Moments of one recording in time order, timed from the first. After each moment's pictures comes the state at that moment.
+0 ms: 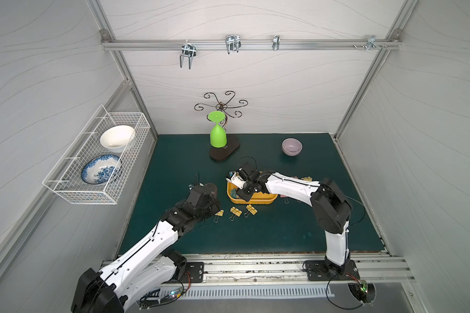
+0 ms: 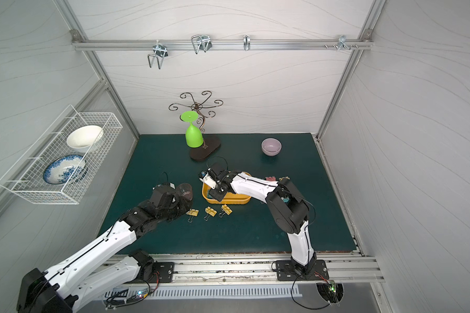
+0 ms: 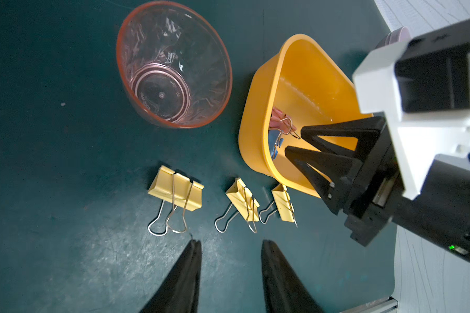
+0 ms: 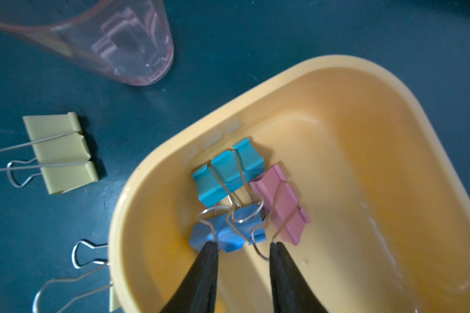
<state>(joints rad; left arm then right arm) -0.54 0.90 0.60 -0.55 -0.01 -0.98 0.90 1.99 1.46 -0.52 -0.01 -0.25</state>
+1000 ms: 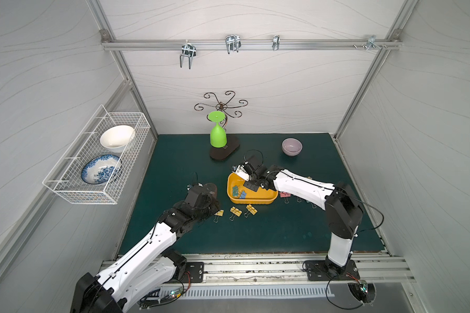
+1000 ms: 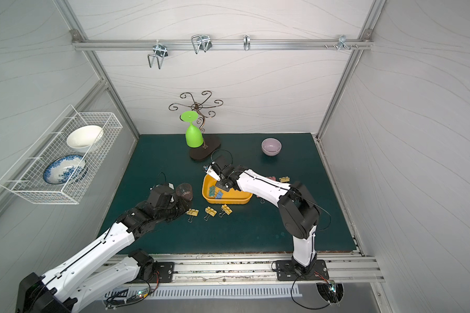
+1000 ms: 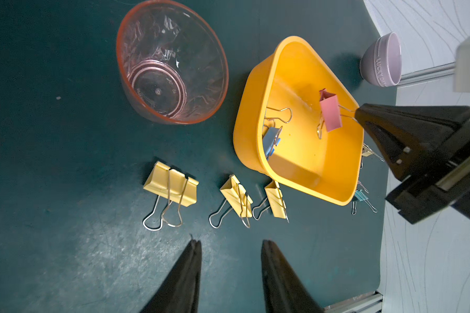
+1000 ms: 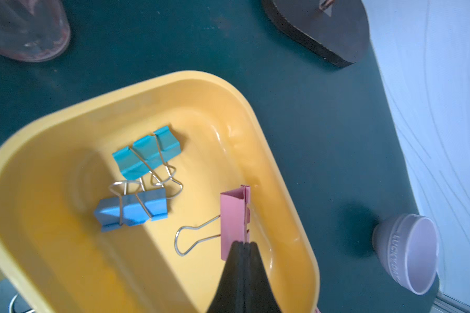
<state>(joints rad) -0.53 0.88 0.60 -0.56 0.02 -1.00 0.88 1.84 1.44 -0.52 0.29 -0.47</state>
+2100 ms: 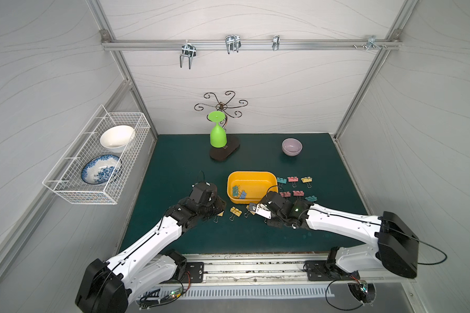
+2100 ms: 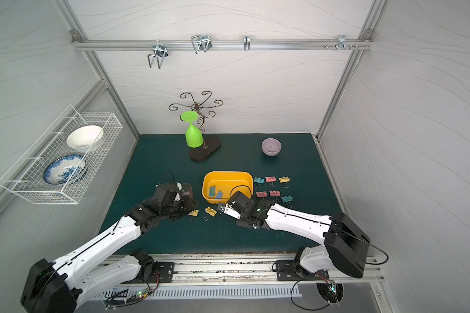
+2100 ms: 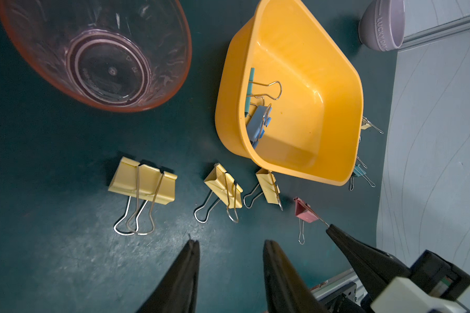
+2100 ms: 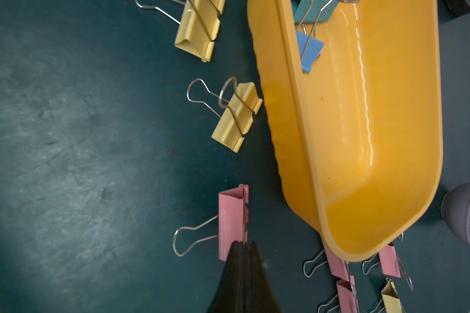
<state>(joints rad) -0.52 0.98 0.61 -0.48 0.14 -0.94 1.05 1.38 0.80 -0.47 0.23 -0.46</state>
